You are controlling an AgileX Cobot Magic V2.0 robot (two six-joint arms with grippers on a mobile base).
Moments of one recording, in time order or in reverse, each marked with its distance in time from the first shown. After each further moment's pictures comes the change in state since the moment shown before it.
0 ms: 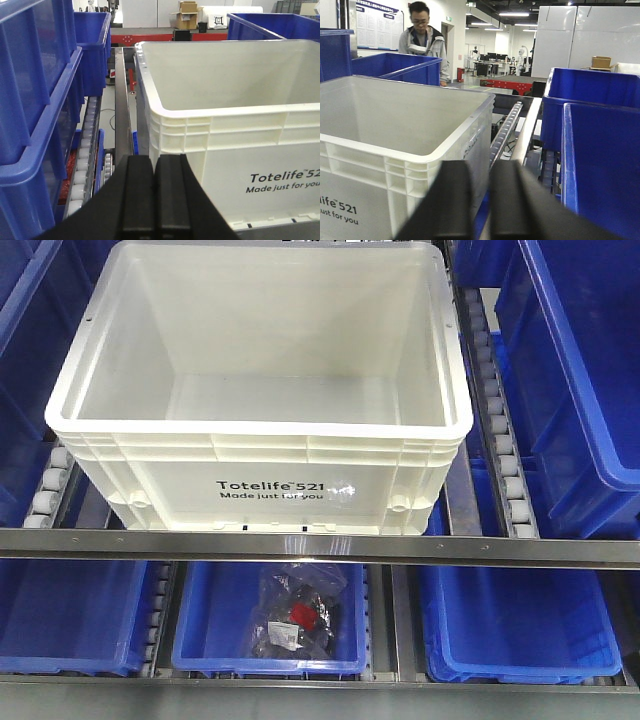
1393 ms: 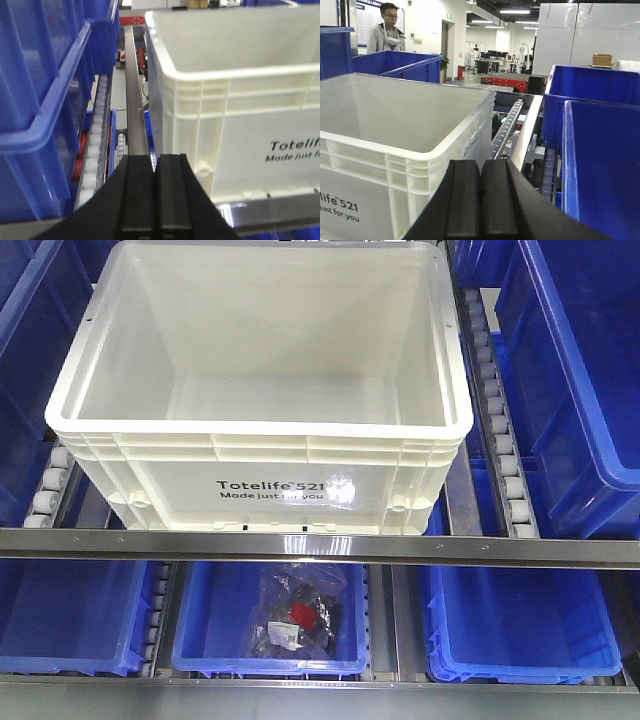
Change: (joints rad) left arm 0.000 -0.039 0.107 0.174 0.004 -0.128; right arm 0.000 0.000 0.000 0.001 0.007 0.001
